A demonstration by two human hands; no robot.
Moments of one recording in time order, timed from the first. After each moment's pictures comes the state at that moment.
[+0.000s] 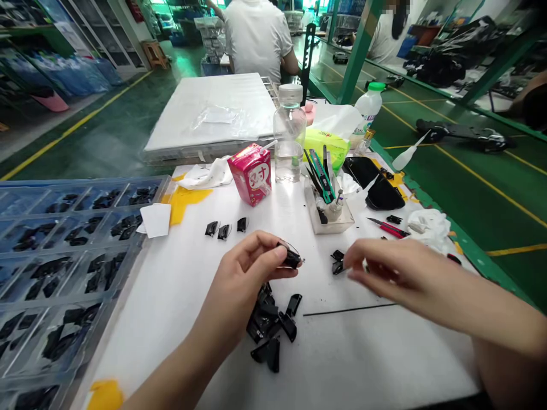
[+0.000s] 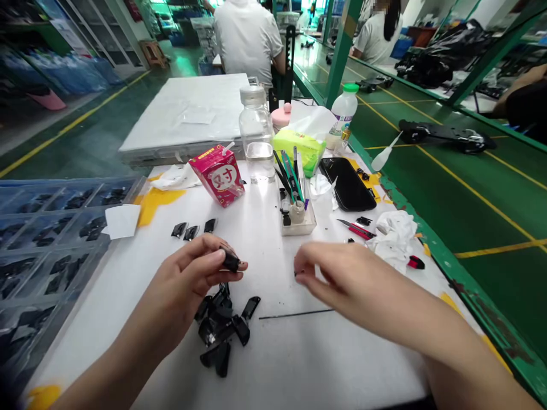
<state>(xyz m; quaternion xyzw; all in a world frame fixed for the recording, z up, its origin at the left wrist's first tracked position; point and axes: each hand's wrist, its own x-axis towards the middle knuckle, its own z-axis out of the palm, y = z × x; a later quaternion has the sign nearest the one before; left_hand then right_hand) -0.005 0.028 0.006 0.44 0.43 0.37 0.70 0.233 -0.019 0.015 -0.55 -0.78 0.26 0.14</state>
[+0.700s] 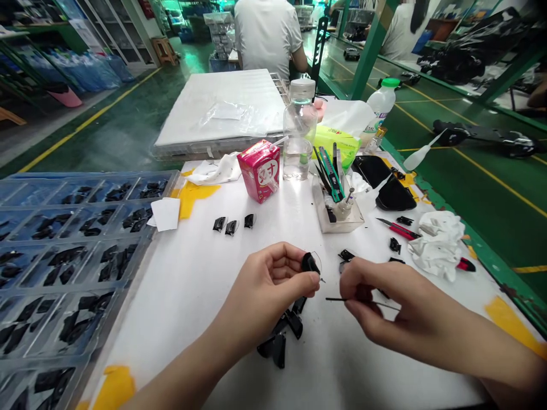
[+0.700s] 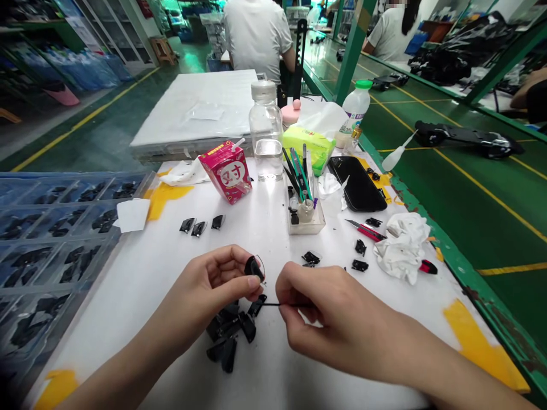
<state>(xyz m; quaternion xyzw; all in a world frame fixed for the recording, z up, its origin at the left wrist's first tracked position) -0.001 0.020 0.008 0.45 0.44 0.26 0.73 0.197 -0.031 0.010 -0.46 -0.78 0.35 0.24</state>
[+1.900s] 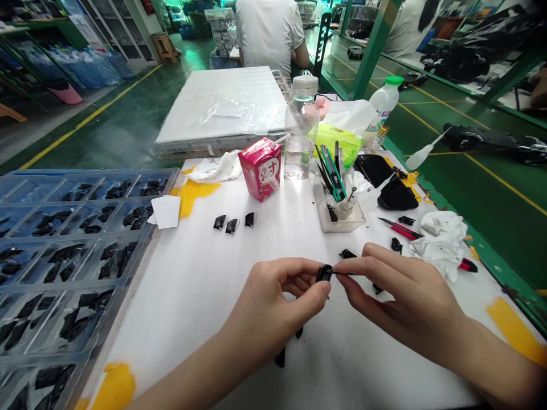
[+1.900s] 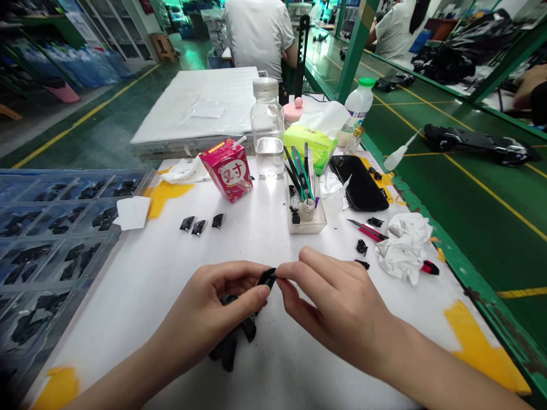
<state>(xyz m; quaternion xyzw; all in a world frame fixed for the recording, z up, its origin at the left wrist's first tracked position) 0.003 0.010 0.007 0.61 0.43 0.24 0.61 0.193 -0.027 -0.003 -0.47 -0.83 0.03 0.32</state>
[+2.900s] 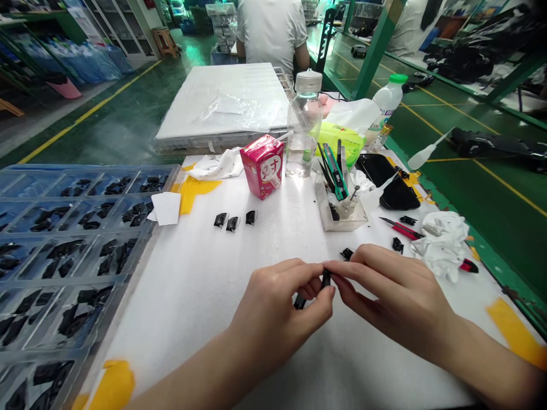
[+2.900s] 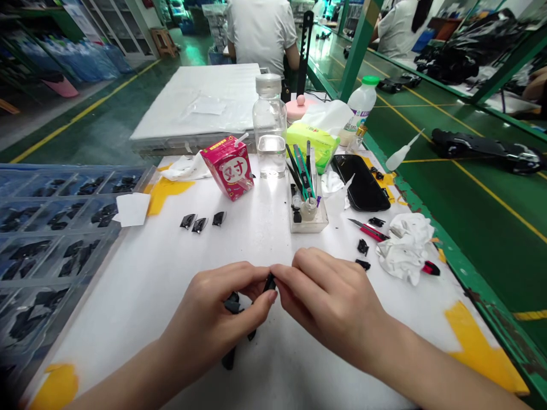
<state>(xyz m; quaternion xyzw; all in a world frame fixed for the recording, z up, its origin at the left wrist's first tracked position) 0.005 0.003 -0.004 0.78 0.38 0.30 0.39 0.194 -0.026 -0.014 -0.44 -0.85 -0.05 0.30</state>
